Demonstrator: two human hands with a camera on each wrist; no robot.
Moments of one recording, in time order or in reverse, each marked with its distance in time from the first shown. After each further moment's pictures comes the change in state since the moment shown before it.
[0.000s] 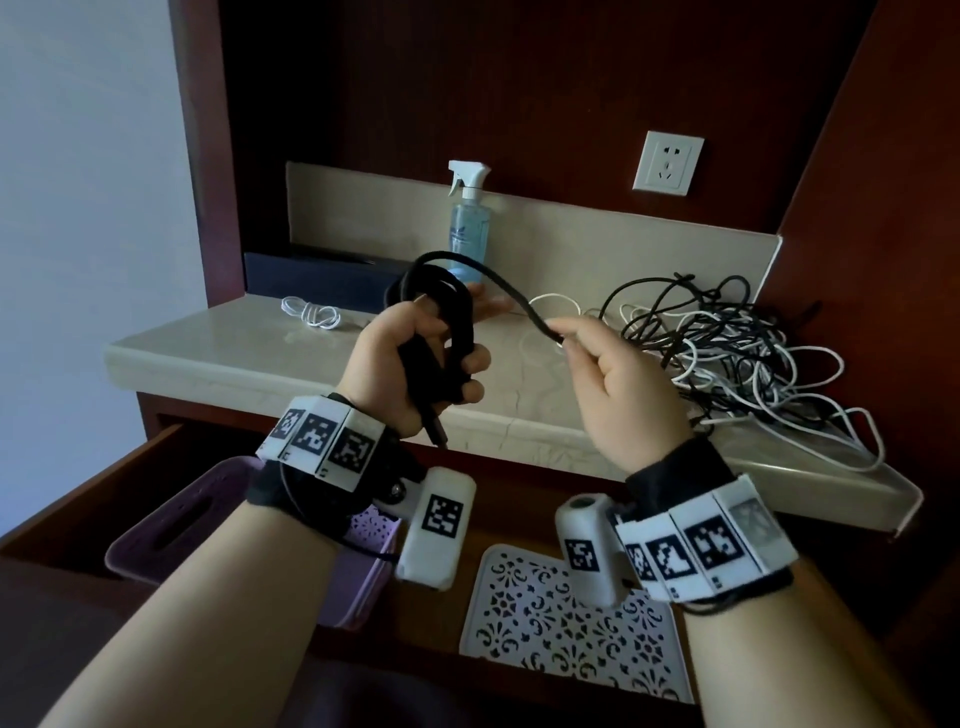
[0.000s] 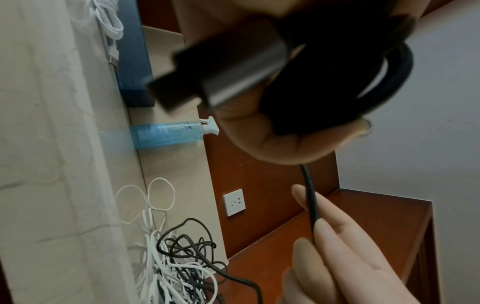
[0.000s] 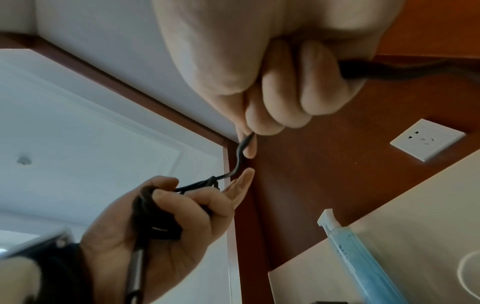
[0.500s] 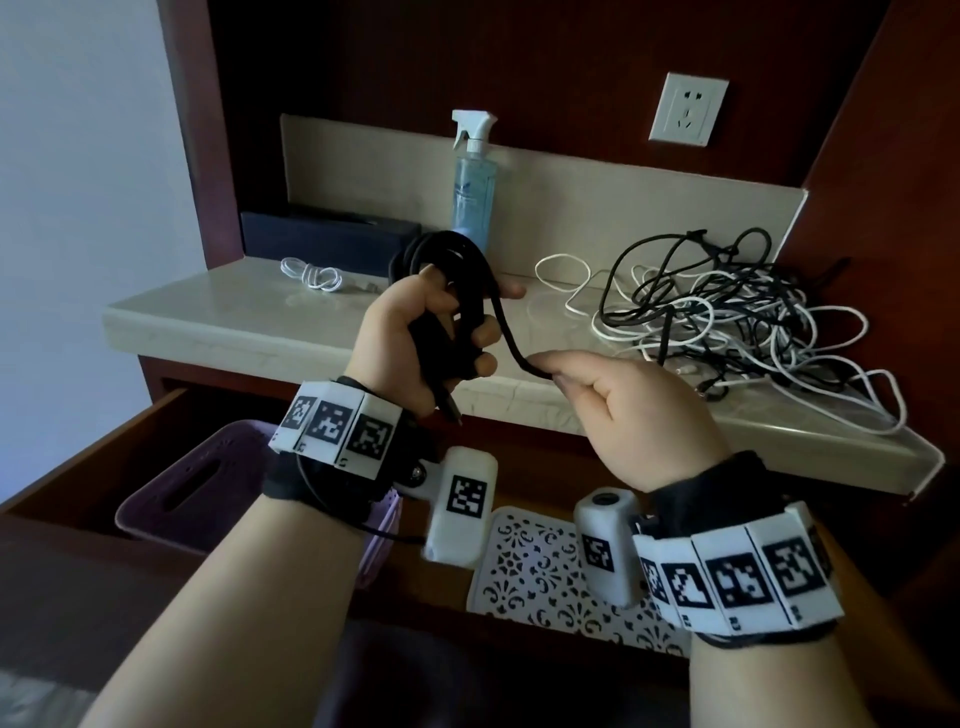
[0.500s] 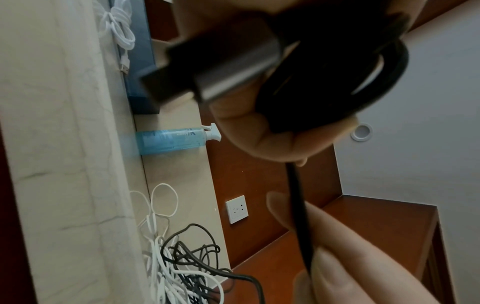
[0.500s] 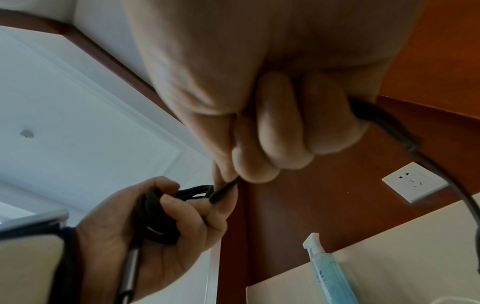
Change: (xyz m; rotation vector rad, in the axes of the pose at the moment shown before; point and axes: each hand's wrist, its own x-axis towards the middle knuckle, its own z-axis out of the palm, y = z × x) left_hand -0.012 -0.012 0.009 0.097 0.059 0.067; right_hand -0.031 -0.014 -0.010 -0.119 -0.309 0.069
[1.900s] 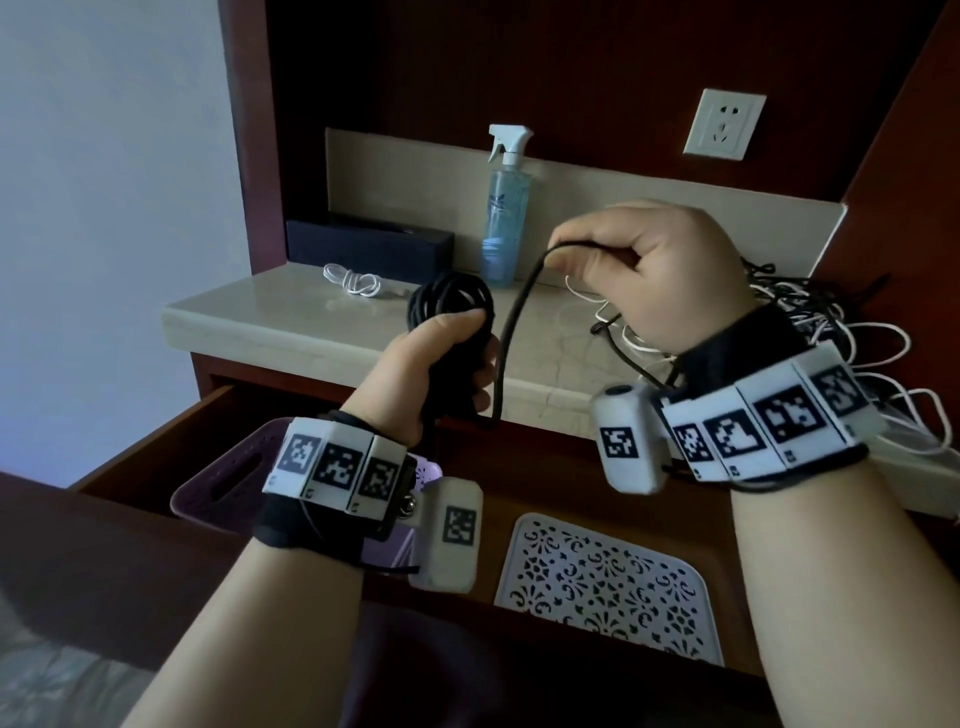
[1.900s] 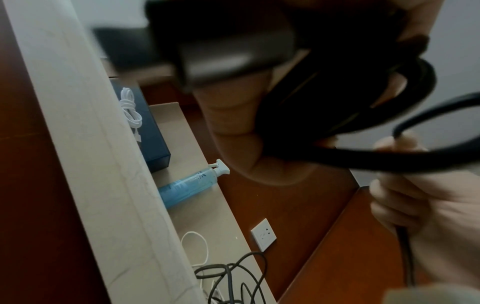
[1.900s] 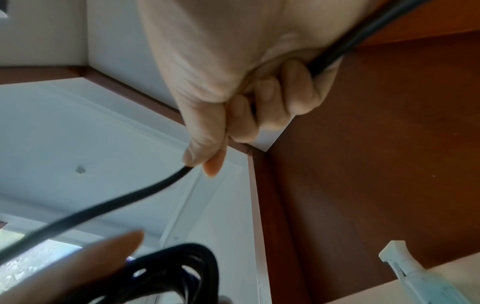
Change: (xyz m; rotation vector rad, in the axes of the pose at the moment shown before) left_hand -0.027 0.009 -0.021 0.190 0.152 -0.166; right_hand 0.072 -0.025 -0.034 0.184 0.298 -0.362
